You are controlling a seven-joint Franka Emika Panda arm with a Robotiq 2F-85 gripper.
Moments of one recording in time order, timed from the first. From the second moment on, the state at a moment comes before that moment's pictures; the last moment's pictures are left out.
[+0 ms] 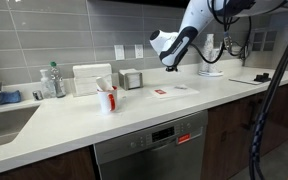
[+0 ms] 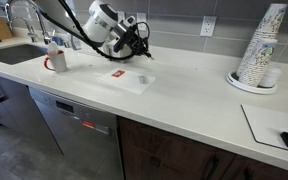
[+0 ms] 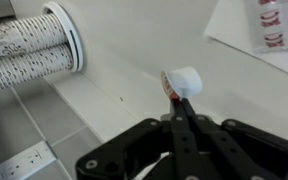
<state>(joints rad) 0.02 0.74 -0.12 -1.29 -0.93 2.33 0.31</state>
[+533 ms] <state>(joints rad) 0.00 0.48 -0.03 -1.67 -0.81 2.62 0.09</state>
